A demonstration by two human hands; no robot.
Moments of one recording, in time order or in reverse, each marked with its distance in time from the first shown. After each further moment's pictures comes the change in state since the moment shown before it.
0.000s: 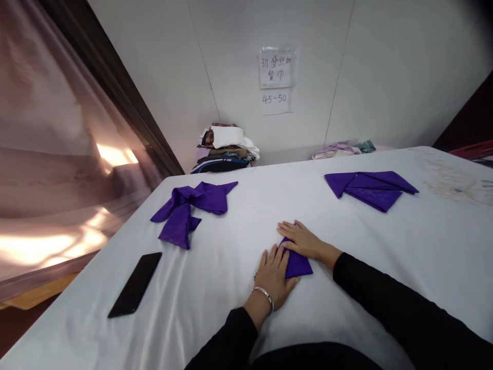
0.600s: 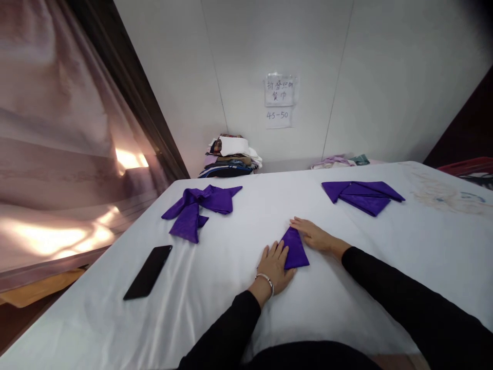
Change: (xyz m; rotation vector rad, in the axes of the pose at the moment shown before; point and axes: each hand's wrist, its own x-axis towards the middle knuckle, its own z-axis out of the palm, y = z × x) left_hand 0.000 0.001 -0.003 -0.044 -0.031 -0.035; right_hand -0.024 0.041 -0.012 0.012 0.176 -0.131
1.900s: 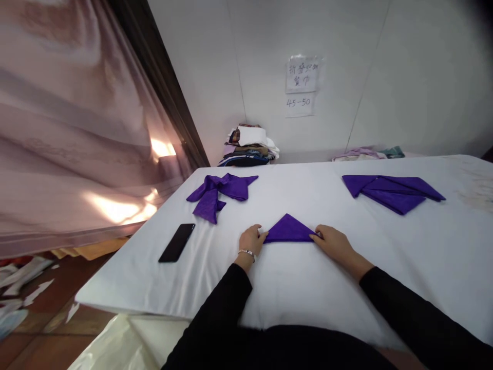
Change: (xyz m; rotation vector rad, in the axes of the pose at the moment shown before) left_hand -0.017 -0.078 -0.032 -0.239 0.362 -0.561; right_hand -0.029 -0.066 0.004 -0.214 0.060 0.502
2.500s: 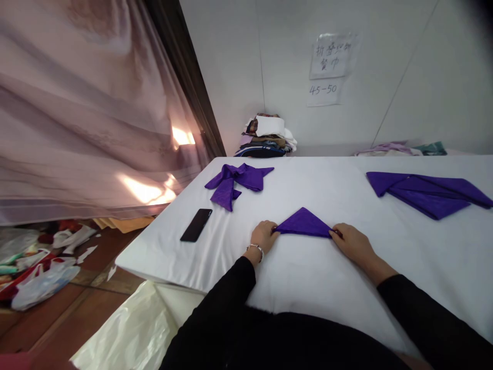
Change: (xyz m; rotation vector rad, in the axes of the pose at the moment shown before) left_hand -0.023 -0.003 -0.006 -0.016 -0.067 0.168; right_hand -0.004 0.012 0.009 0.011 0.026 -0.057
